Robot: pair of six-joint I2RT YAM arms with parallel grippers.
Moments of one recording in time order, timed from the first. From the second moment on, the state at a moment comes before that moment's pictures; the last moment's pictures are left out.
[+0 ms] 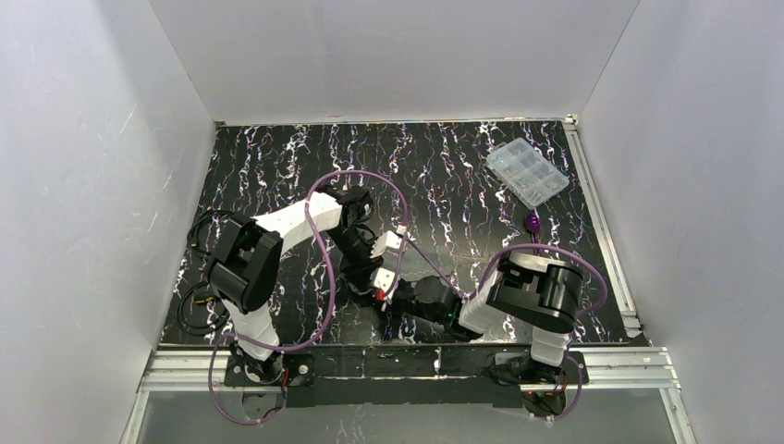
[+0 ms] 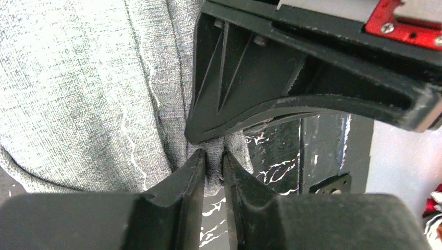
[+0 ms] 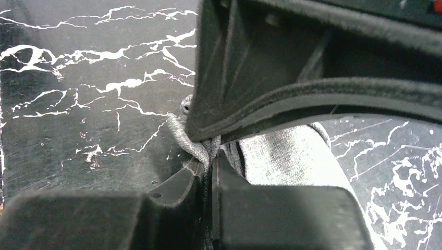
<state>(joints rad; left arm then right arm) -0.59 1.79 1.21 -1.12 0.68 1.05 1.22 1.81 0.44 1.17 0.03 -0.26</state>
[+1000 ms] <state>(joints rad) -0.42 1.66 1.13 -0.71 0.48 0.56 1.10 1.84 0.44 1.23 -0.07 0.00</state>
